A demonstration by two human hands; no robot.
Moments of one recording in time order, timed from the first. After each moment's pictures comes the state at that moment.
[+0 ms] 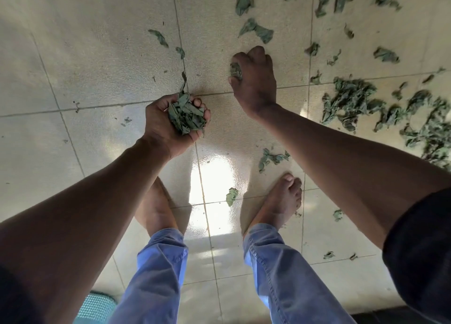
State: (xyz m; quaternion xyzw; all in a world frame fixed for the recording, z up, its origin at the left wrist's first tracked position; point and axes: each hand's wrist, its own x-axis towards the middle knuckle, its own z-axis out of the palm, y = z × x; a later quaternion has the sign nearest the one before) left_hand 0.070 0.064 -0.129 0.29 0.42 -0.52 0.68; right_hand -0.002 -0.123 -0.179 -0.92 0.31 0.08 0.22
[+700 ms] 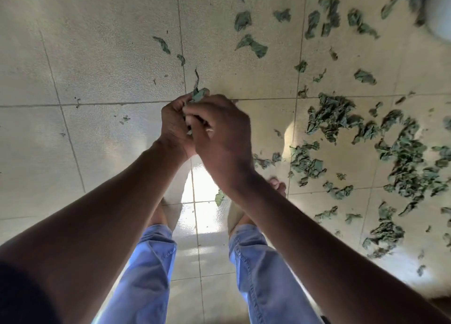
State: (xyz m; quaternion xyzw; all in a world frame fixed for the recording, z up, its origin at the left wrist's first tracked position) left_hand 0.053 0.037 -0.099 0.35 0.38 -0.51 0.69; right_hand -0.018 -0.025 -0.023 -0.86 0.27 -0.09 0.43
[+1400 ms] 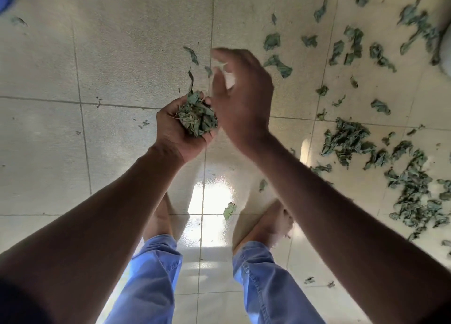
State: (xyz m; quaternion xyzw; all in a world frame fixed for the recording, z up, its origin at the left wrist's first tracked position) left_hand 0.089 0.073 -0.109 0.23 0.42 -0.47 0.74; right_hand 0.062 -0.046 -0.058 -0.89 0.25 -0.16 0.34
